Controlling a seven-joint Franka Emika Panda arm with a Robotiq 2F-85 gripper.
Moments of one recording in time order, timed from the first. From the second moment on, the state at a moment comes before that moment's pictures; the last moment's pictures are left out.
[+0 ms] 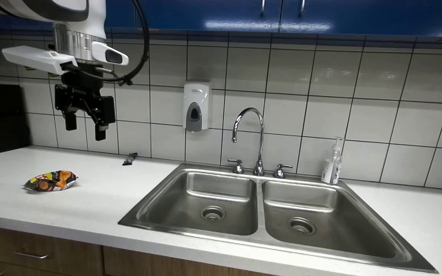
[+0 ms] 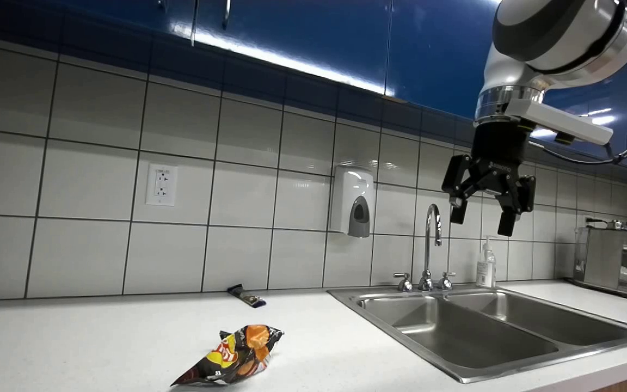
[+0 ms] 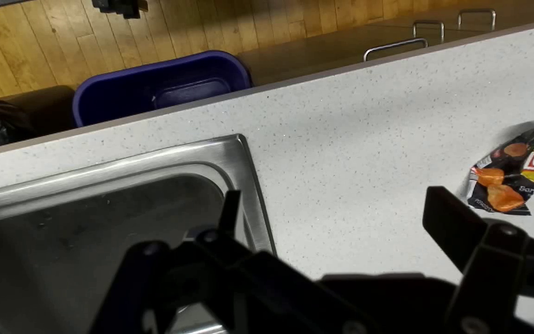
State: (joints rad) arm 0.02 -0.74 -0.02 -2.69 0.12 2.04 0.09
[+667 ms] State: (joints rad) arm 0.02 -0.73 -0.02 -2.69 0.12 2.04 0.07
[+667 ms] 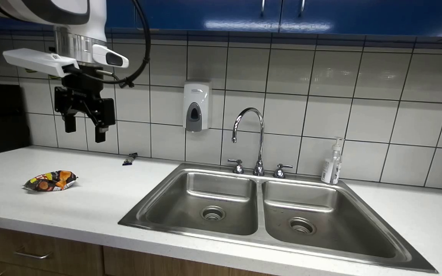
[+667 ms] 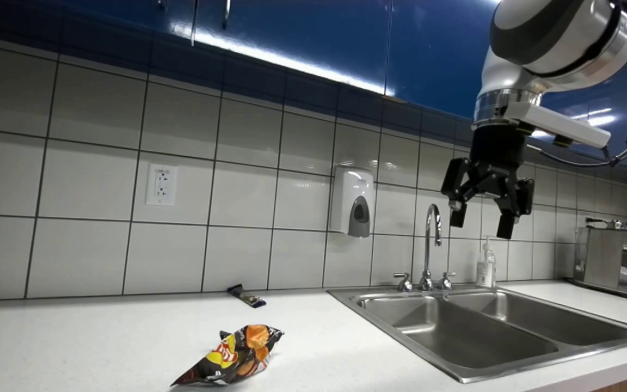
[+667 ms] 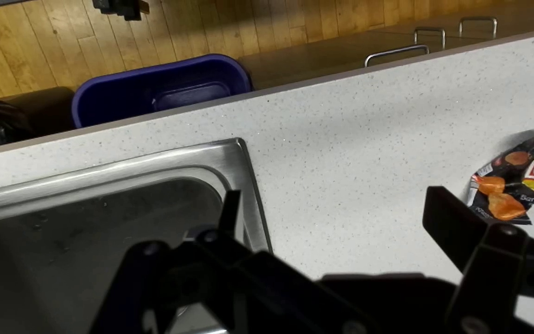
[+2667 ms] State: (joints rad) arm 0.12 -0.05 0.13 -2.37 0.05 2.45 0.23
